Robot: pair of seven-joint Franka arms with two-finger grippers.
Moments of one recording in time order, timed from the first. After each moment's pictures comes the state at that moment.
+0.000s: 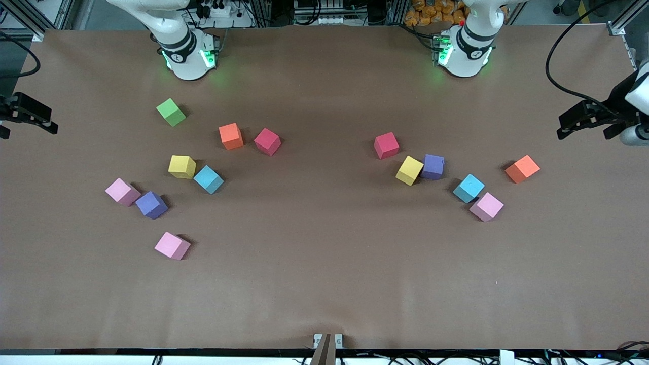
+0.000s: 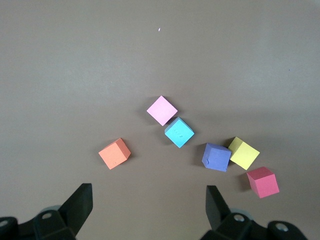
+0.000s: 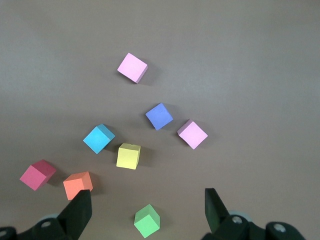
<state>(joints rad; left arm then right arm) 0.15 -0.01 -0.18 -1.60 -0.01 1.60 -0.04 -0.07 0.01 -0.02 -1.50 0.01 1.52 -0.19</state>
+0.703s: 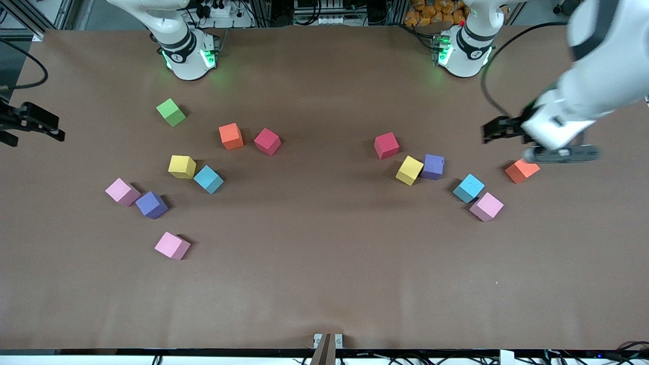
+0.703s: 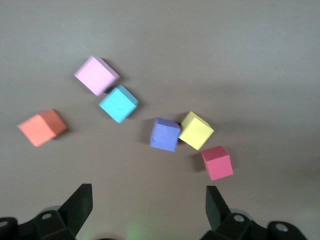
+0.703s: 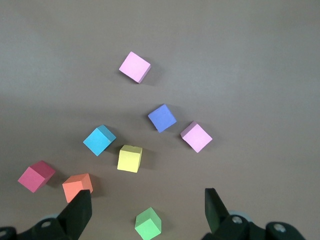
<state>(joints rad) 0.14 0.04 -0.41 -1.77 -0.08 1.68 -0.30 -0.06 0.05 -0.01 -1.52 0.01 1.55 -0.19</state>
